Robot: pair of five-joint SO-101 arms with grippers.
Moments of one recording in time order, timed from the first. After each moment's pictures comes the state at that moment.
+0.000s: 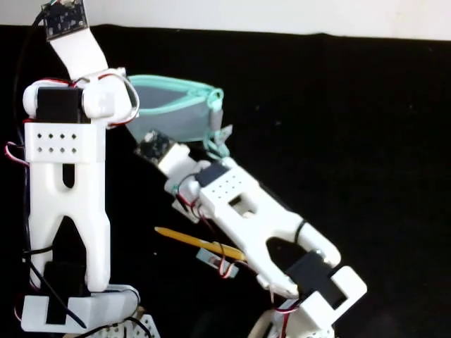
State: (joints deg) left arm -6.1 -5.2 -14.5 86.0 19.6; right arm -43.3 1.8 23.6 52.6 18.1
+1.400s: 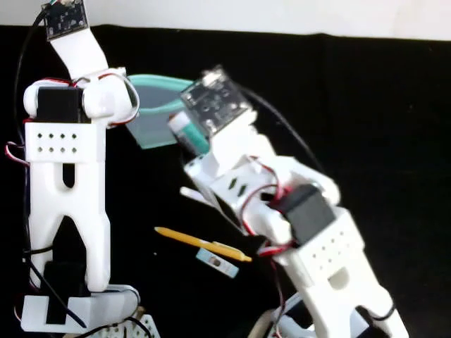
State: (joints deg) left arm -6.1 -5.2 -14.5 85.7 19.6; right arm -41.4 -36.0 6.0 70.5 6.7
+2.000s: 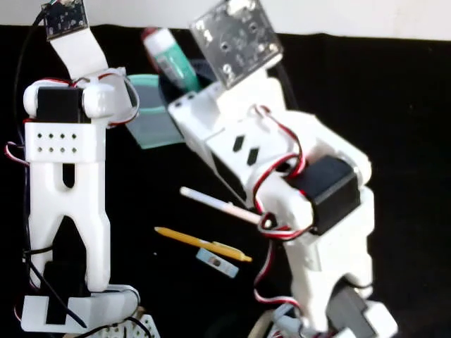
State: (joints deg) left arm -6.1 -5.2 -14.5 85.7 19.6; right arm -41.4 -12.0 -45.1 79.5 6.7
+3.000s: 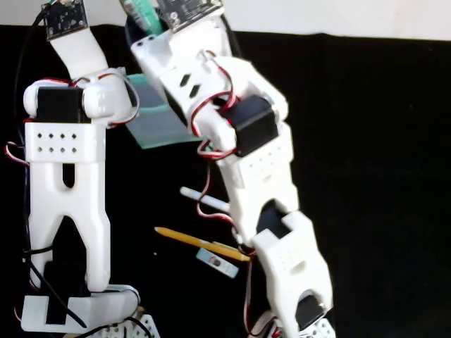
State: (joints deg) left arm -6.1 -5.2 -14.5 85.7 19.6; right arm -38.6 32.5 -95.0 76.0 5.5
